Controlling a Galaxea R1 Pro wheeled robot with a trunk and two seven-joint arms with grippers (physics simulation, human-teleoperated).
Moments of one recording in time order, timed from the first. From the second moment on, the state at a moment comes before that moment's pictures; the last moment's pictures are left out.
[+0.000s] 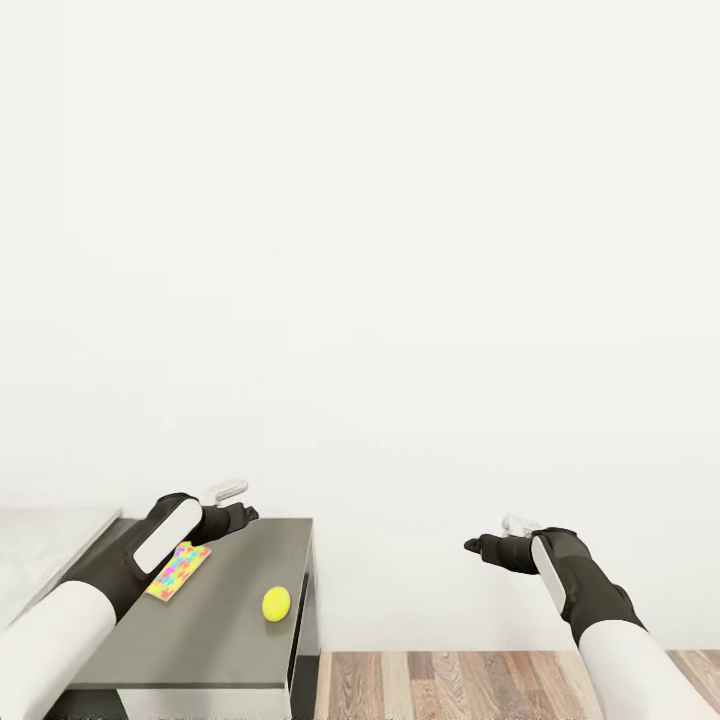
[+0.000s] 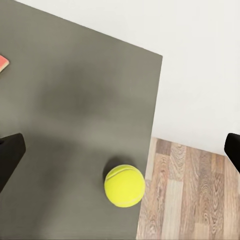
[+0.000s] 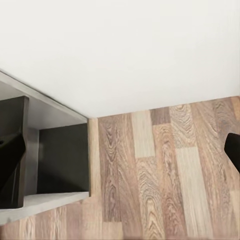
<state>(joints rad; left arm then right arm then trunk) -0.75 0.29 -0.51 -0.81 1.11 0.64 0.37 -0.64 -0.08 -0.22 -0.72 -0.03 0.74 0.25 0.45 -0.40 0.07</state>
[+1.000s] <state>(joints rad) -0.75 0.21 -0.50 -0.80 0.91 0.63 0.36 -0.64 -0.08 -0.22 -0.72 -0.03 0.74 0.26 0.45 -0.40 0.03</state>
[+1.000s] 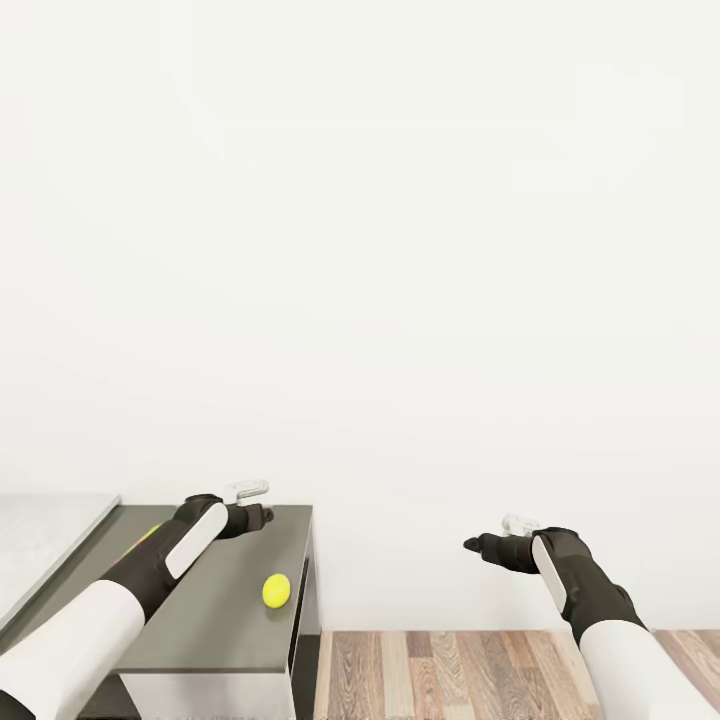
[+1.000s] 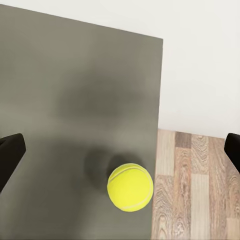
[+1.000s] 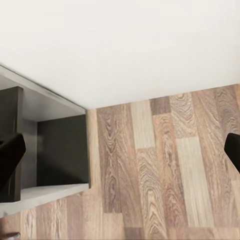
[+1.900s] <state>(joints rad) -0.75 0.20 -0.50 -0.78 0.91 0.75 0.37 -0.64 -0.08 -0.22 -0.72 -0.03 0.74 0.26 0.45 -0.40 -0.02</state>
